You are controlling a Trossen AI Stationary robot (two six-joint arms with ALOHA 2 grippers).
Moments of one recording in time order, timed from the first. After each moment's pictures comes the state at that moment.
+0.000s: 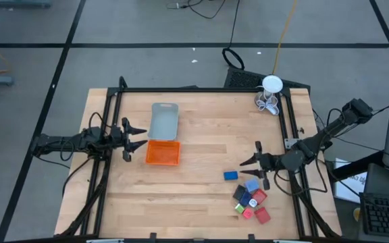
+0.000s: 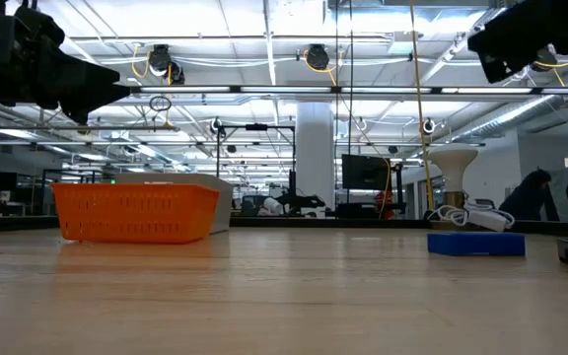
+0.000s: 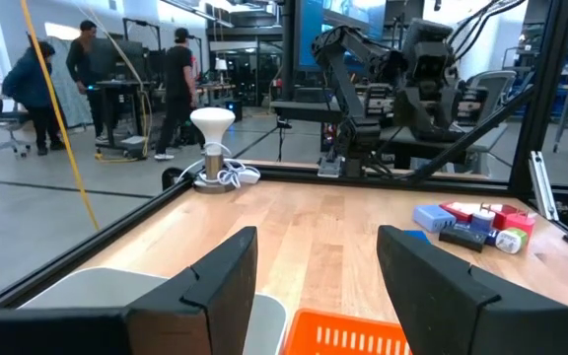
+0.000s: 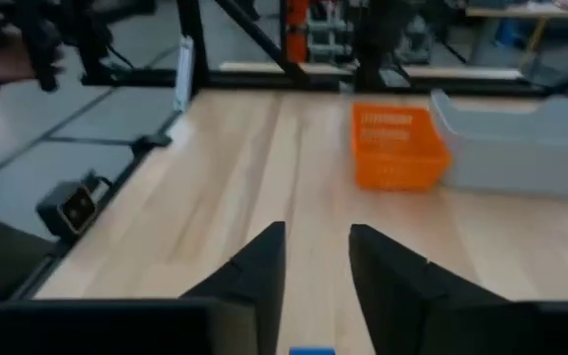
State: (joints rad) left arm -0.03 0.01 0.02 0.06 -0.18 0.00; right arm 0.58 0.82 0.38 0.18 0.44 0.16
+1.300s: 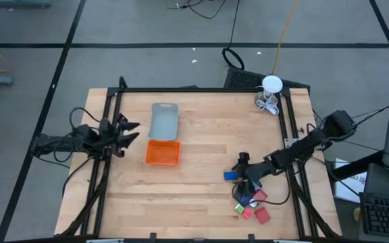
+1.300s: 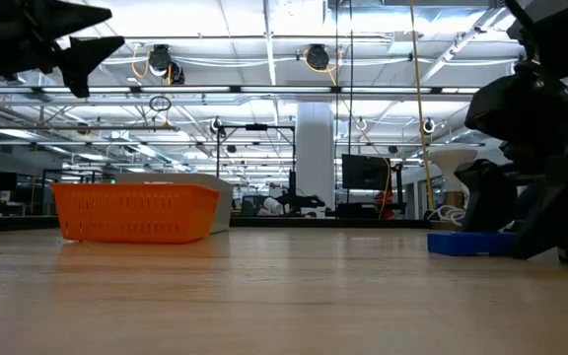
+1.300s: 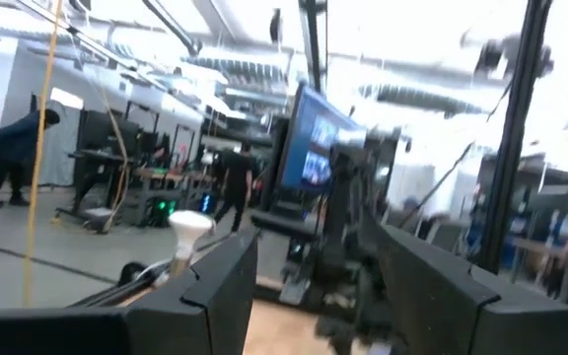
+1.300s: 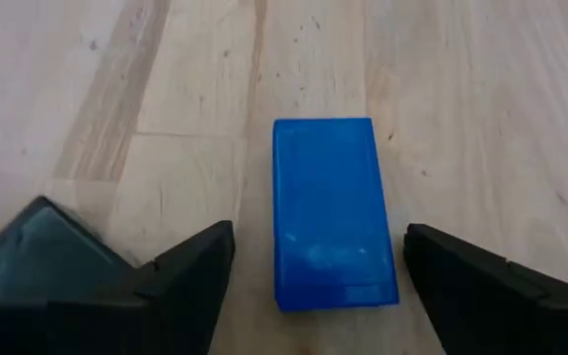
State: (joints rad) left arm -0.03 0.01 0.02 0.39 -0.18 -0.16; right arm 0.44 1.49 0.37 0.27 0.23 0.29
